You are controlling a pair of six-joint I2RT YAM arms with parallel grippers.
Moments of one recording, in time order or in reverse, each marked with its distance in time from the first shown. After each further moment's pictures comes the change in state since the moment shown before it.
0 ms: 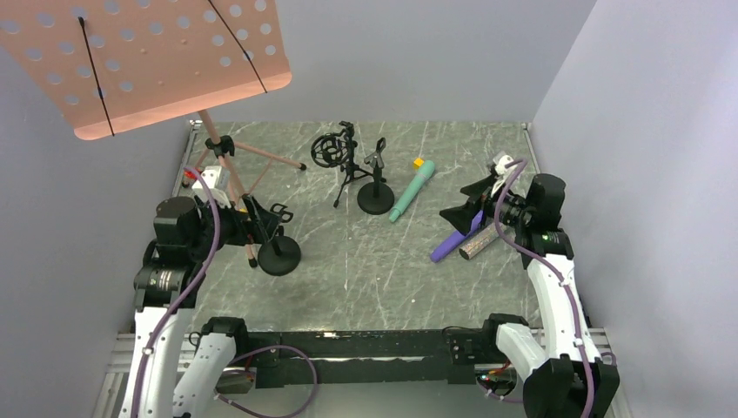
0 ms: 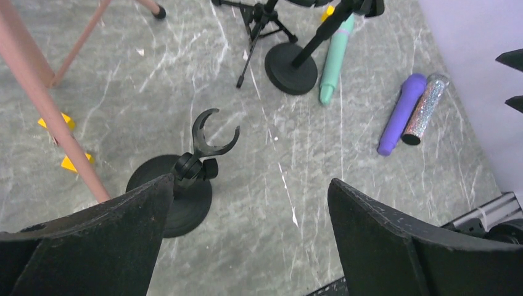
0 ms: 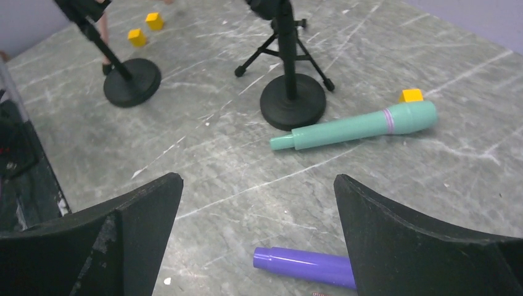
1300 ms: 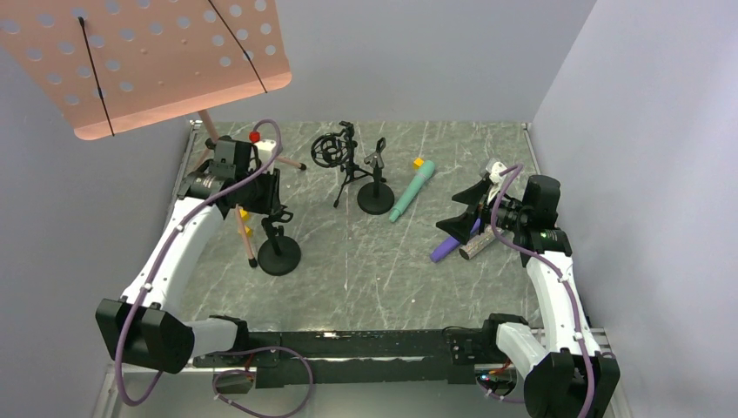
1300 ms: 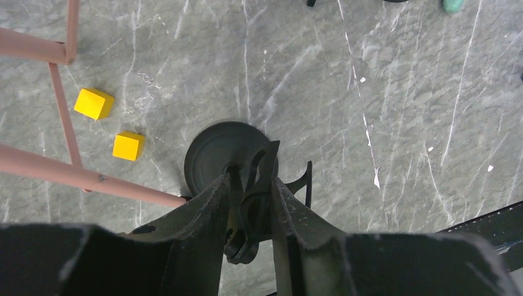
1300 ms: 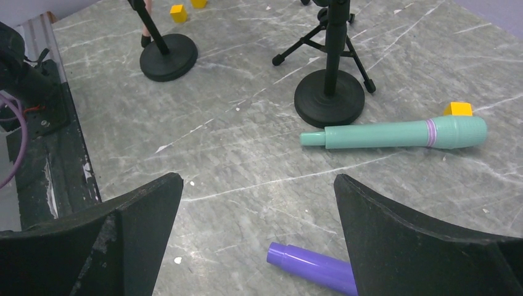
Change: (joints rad) left arm -0.151 0.633 0.323 -0.216 -0.208 0.264; right arm 0.003 0.027 -0.005 -0.100 -0.173 -0.176
